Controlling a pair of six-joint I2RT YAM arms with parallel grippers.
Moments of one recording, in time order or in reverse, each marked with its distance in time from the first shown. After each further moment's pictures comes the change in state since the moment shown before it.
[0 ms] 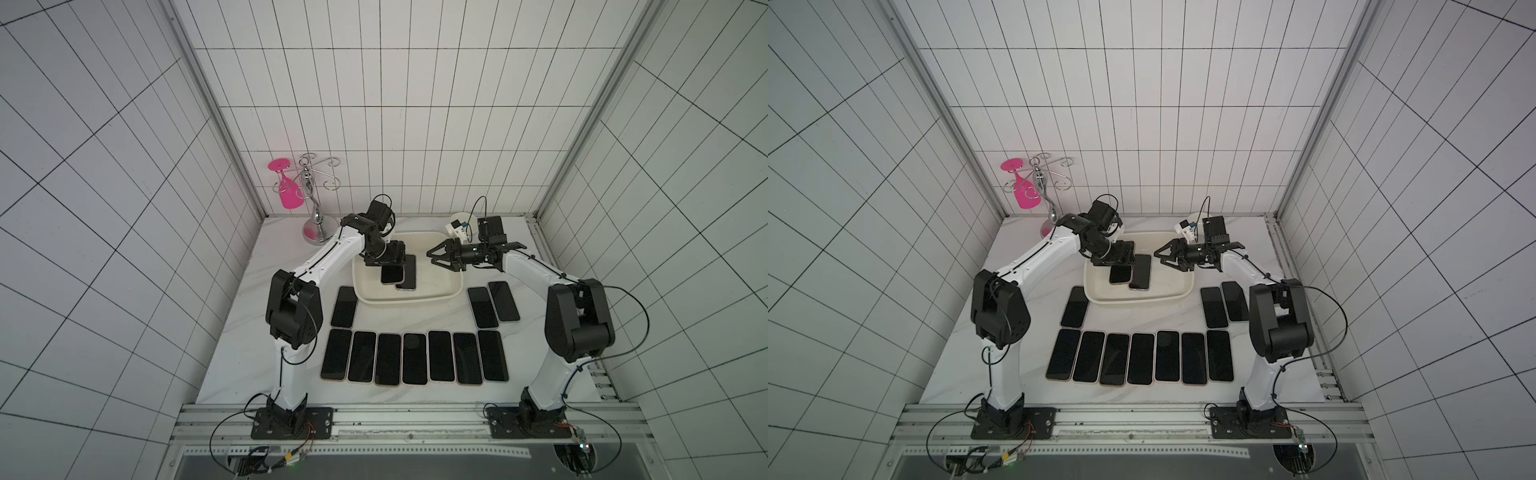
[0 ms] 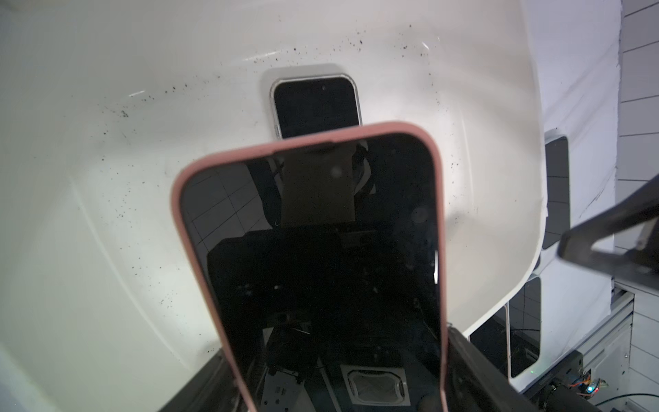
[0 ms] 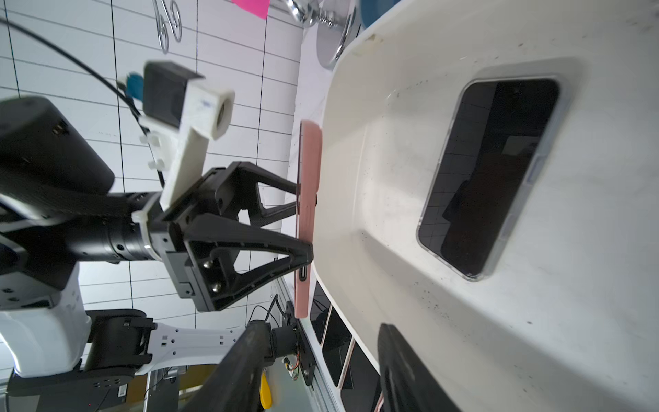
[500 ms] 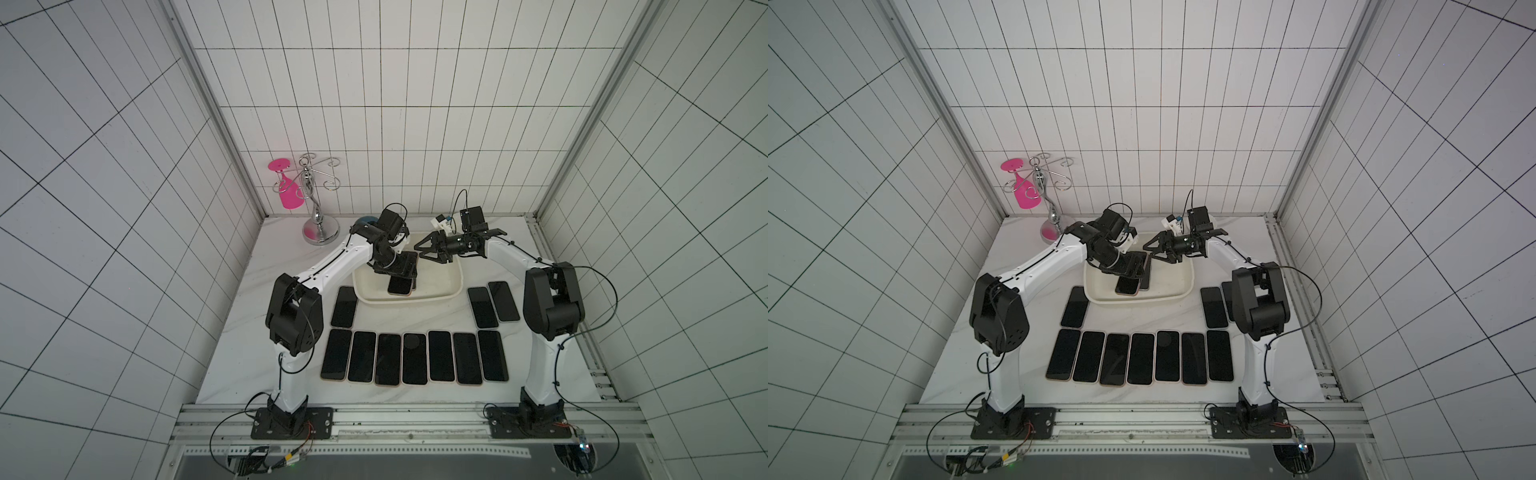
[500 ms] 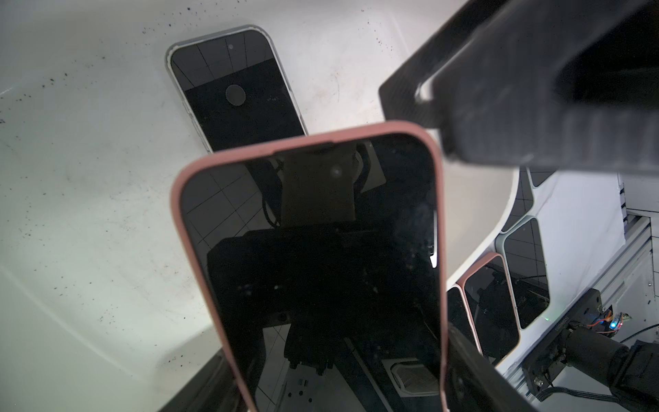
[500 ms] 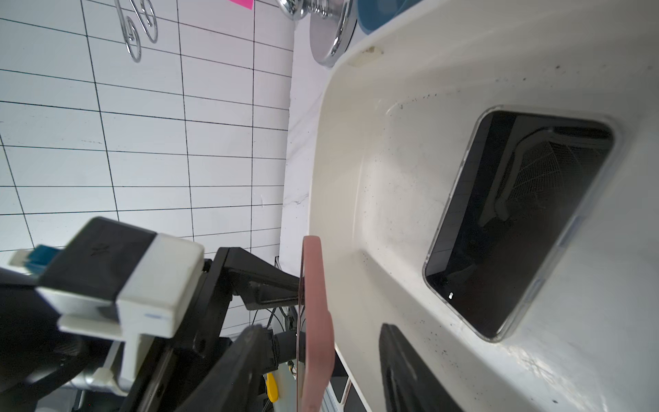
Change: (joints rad) left arm -0.076 -0.032 -0.055 0.024 0.026 0.094; right arm 0.086 0.220 0.241 -0.097 -0.006 -0.005
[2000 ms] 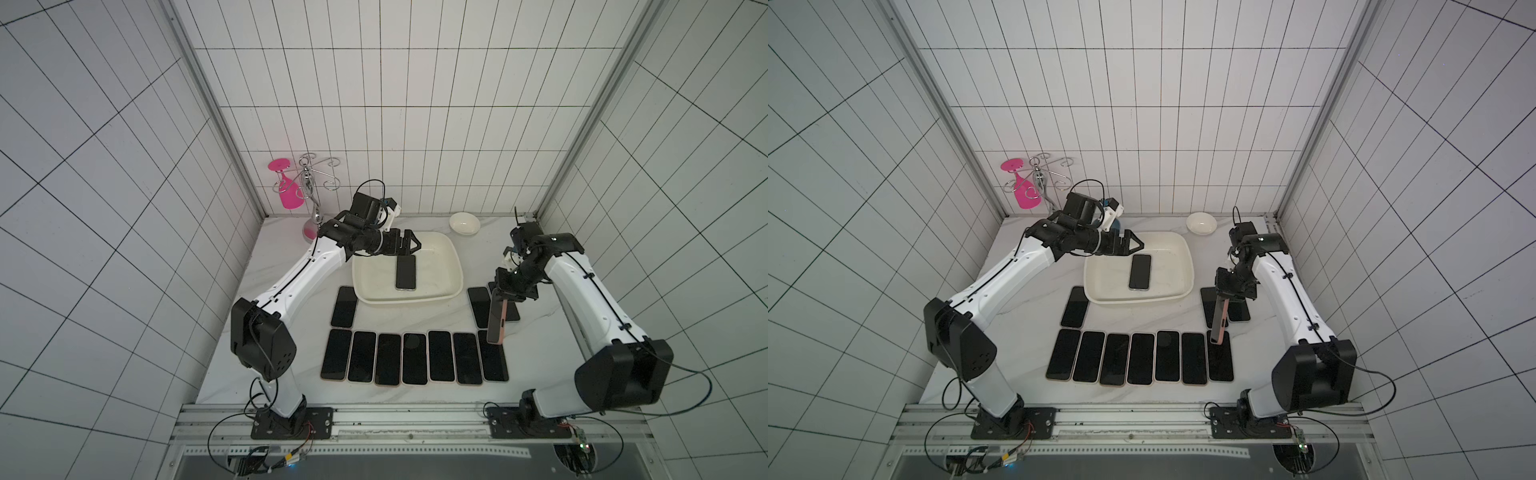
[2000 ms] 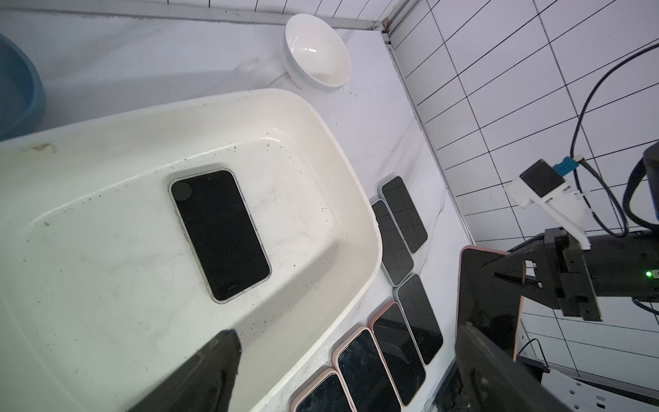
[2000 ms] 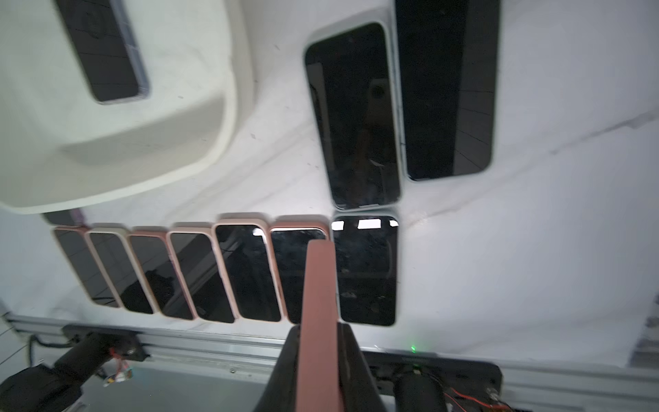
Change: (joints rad) left arm 0.060 -0.251 -0.133 0.260 0.155 -0.157; right arm -0.151 -0.558 -0.158 -1.051 0.932 -0.305
